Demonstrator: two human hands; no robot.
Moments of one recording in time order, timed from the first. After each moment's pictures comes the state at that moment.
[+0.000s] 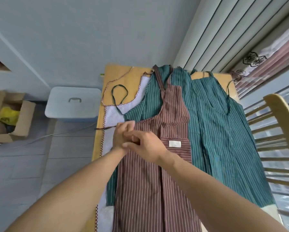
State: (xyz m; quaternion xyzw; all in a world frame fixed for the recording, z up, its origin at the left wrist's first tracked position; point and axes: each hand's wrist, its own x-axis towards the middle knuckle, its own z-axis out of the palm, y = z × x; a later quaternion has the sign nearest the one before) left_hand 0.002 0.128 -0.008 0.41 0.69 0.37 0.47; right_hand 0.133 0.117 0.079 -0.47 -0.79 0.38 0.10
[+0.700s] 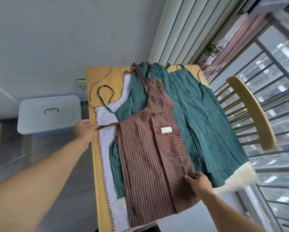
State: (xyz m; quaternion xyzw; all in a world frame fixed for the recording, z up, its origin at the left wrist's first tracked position) left_hand -0.129 0.149 -0.011 0.31 0.77 0.29 0.47; right_hand 0.282 -0.090 -0.011 -0.90 -0.25 0.36 0.04
